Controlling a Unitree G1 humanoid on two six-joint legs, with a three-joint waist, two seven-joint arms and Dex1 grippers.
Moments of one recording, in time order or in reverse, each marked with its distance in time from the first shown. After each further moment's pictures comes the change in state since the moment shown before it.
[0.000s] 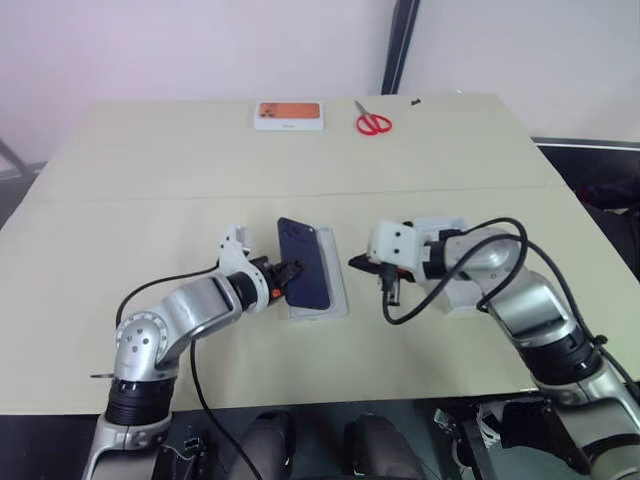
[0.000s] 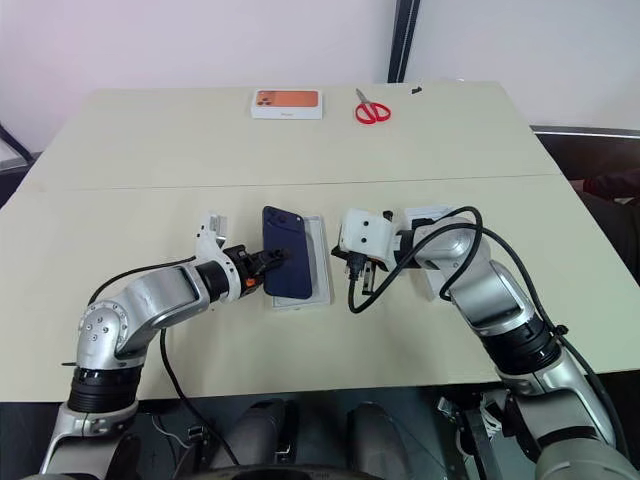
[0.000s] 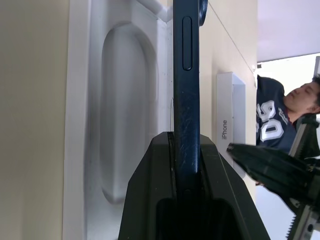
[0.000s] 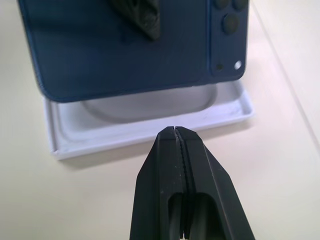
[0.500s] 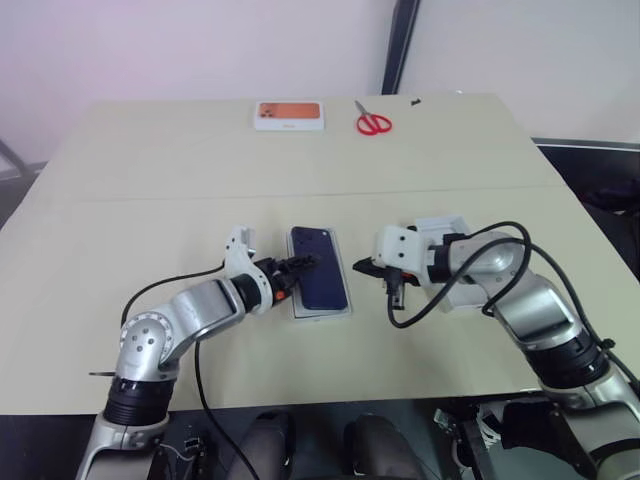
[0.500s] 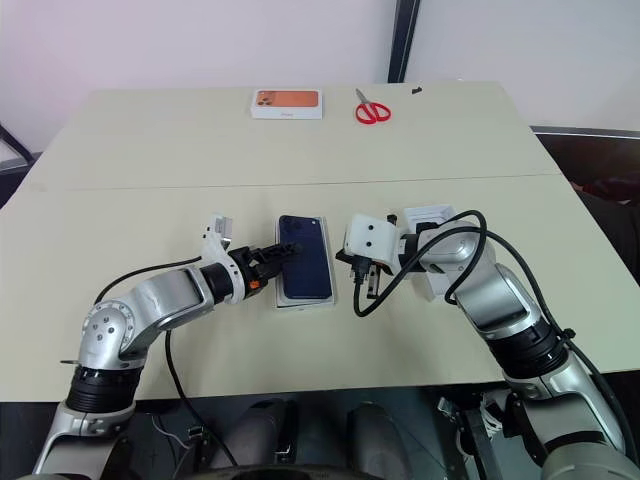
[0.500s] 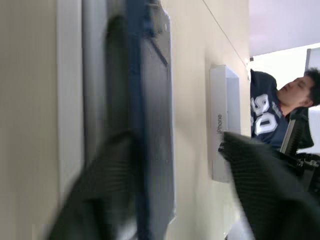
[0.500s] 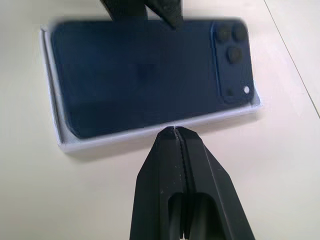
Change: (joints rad) left arm 0.000 0.045 -0.049 0.012 0.030 -0.014 -0.099; right arm 0.019 -0.028 0.000 0.000 0.019 -0.013 -0.007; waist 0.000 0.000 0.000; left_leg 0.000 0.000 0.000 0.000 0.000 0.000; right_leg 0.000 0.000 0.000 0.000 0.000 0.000
